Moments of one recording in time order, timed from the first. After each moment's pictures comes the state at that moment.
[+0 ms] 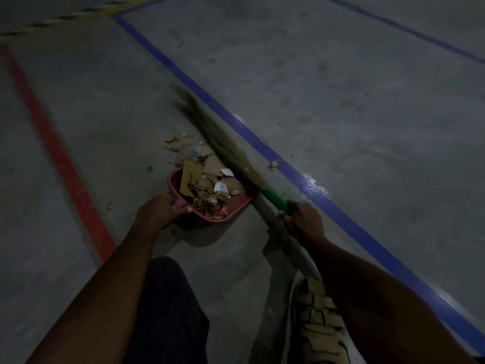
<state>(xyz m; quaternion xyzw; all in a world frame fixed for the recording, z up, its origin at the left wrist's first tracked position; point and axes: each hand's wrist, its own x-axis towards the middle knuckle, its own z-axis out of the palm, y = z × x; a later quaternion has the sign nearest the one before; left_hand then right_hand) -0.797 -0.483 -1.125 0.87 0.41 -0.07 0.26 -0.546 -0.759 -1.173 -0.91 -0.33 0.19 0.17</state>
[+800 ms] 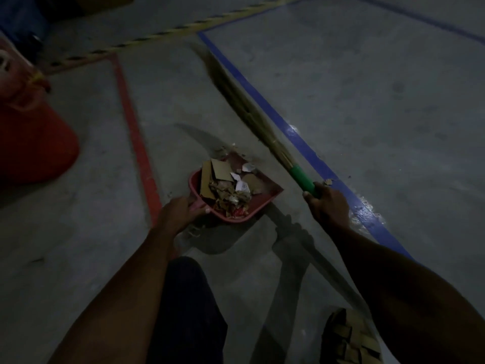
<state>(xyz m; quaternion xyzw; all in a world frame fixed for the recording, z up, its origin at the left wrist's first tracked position) -0.882 -0.472 -1.106 0.81 0.50 0.02 0.30 -0.550 -0.666 -1.133 -0.88 -0.37 0.12 0.27</state>
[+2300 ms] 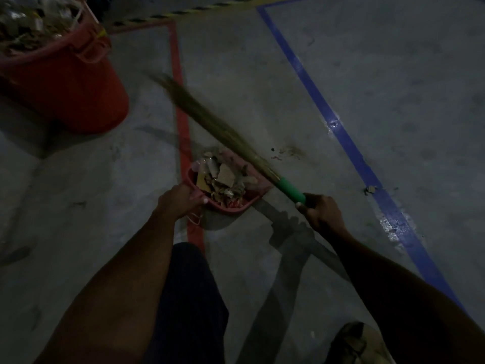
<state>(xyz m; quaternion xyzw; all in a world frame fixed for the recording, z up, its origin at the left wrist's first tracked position) -0.964 -0.467 -1.125 0.75 0.62 -0.07 0.23 -0.604 -0.620 -1.174 -0.78 -0.54 0.22 0.23</state>
